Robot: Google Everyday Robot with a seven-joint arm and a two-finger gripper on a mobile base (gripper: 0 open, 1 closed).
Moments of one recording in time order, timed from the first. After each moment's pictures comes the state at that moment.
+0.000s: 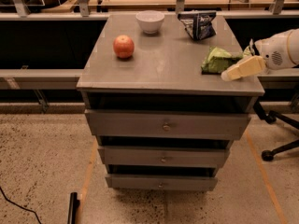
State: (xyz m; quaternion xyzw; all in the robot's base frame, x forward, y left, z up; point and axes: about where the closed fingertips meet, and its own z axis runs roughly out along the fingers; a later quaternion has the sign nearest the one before) arm 0.646 -0.276 0.906 -0.36 0.82 0.10 0.43
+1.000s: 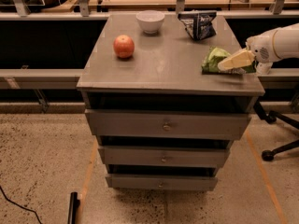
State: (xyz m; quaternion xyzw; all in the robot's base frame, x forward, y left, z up) arm 0.725 -0.297 0.882 -0.34 0.82 0.08 0.45
